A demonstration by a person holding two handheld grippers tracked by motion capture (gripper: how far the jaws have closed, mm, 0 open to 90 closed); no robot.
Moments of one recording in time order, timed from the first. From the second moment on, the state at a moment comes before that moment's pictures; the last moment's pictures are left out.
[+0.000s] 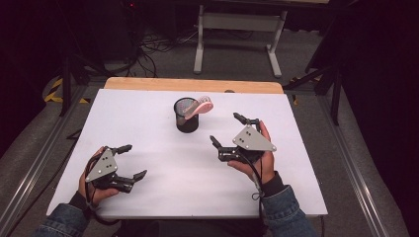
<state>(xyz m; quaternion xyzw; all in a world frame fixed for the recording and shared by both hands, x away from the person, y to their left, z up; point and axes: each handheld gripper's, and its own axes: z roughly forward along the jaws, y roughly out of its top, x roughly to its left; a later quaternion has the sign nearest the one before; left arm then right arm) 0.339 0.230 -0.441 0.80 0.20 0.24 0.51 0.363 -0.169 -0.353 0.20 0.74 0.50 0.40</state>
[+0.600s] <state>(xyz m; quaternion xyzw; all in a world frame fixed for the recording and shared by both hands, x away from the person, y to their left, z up) 0.339 0.231 -0.441 0.80 0.20 0.24 0.51 0.350 -0.187 -0.366 0.20 0.74 0.50 0.41</state>
